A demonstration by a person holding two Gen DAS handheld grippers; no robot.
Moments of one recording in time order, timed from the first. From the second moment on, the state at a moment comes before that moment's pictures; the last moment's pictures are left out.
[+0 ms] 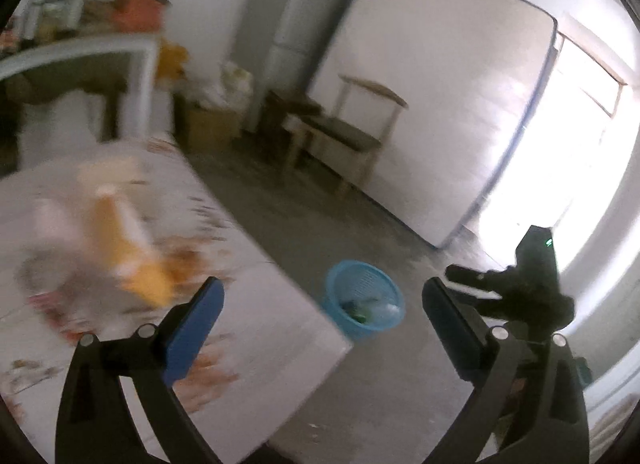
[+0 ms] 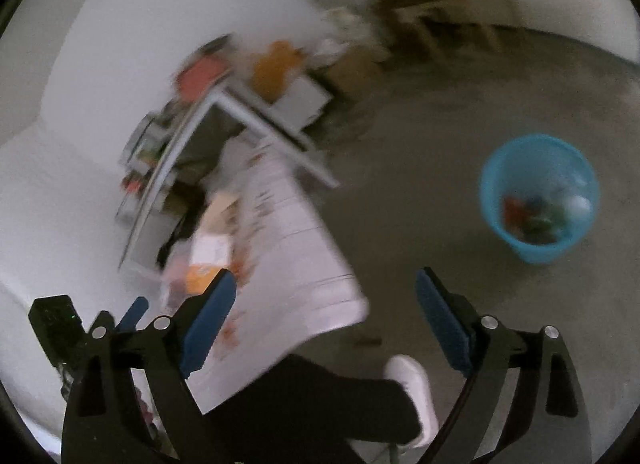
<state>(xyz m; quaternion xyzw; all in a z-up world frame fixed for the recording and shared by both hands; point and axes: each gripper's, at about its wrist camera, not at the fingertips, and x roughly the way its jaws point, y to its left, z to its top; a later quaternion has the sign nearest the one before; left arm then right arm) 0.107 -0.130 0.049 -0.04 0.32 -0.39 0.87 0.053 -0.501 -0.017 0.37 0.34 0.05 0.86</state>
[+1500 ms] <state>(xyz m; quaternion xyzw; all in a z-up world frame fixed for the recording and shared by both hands) 0.216 0.016 -0.037 0.02 0.33 -0.33 0.88 0.193 -0.316 -0.039 0.40 0.46 0.25 0.75</state>
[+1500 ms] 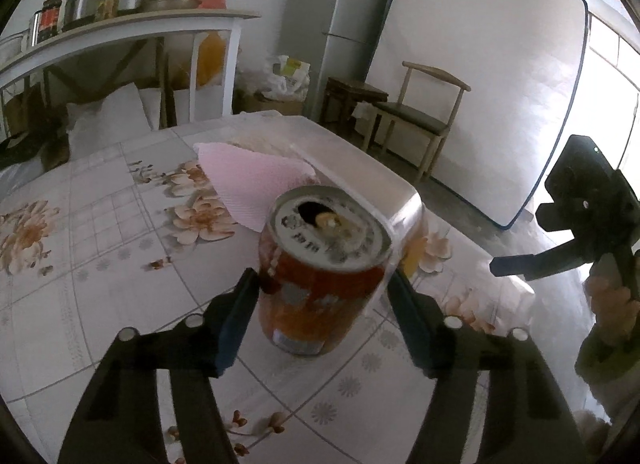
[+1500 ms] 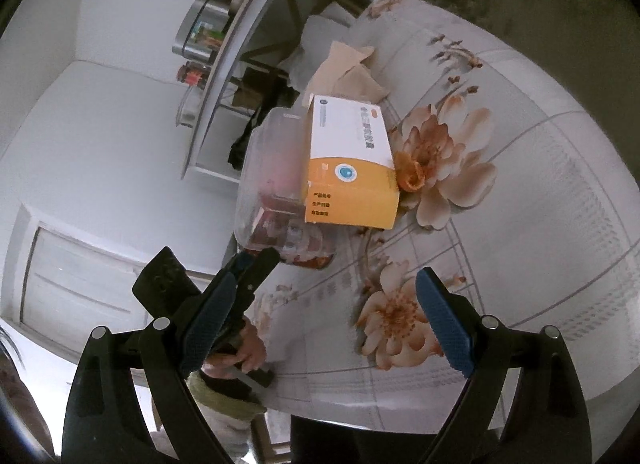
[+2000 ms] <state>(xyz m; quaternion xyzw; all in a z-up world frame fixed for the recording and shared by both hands) 0.216 0.032 -0.029 0.00 0.33 -0.30 0.89 0.187 -0.314 -0.025 0.39 0.45 0.26 0.76</state>
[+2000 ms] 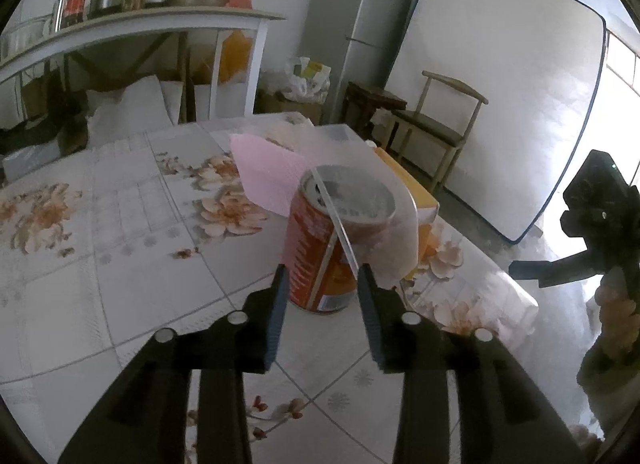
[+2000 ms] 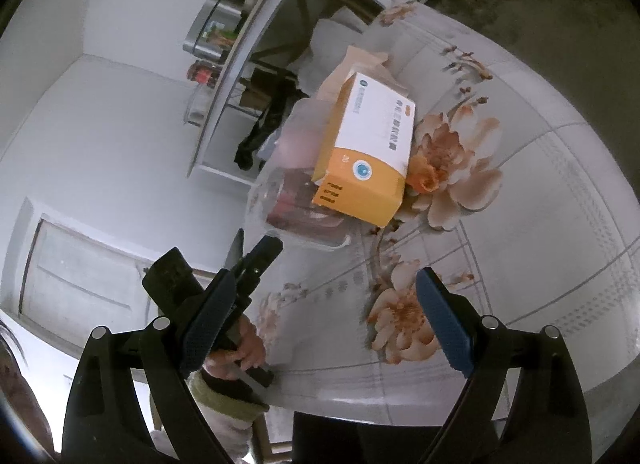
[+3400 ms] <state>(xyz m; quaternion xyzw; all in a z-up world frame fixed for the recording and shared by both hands) 0.255 0.044 0.021 -0.19 0.35 -0.33 0.85 0.315 -0.258 -0.025 0.28 0.51 0.18 0.80</state>
